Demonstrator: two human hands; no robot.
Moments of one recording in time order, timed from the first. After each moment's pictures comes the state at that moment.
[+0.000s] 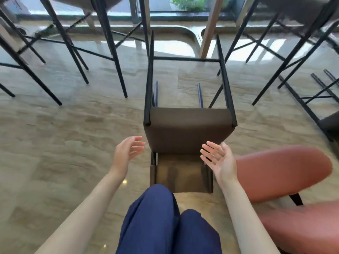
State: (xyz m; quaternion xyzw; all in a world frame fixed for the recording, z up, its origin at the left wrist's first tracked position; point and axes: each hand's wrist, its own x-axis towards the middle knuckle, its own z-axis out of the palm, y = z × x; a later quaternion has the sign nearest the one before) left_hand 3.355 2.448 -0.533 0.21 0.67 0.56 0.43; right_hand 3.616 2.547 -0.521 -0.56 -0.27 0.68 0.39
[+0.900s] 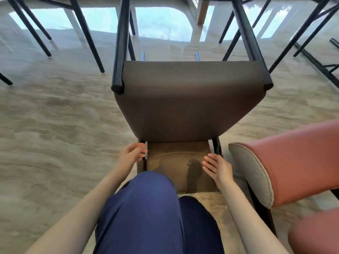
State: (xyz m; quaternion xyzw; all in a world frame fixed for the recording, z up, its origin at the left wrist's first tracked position) left_hand 3.363 2.520 -0.823 0.19 0.71 0.45 0.50; right_hand 3.642 2.598 -0.837 -0.67 -0.19 0.64 0.32
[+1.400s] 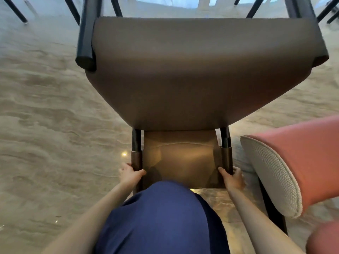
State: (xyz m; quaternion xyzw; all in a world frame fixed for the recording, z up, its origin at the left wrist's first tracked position) left_hand 3.386 2.499 -0.959 0.11 0.87 0.15 0.46; right_hand 3.705 2.603 -0.974 -0.84 -0.35 0.41 0.08
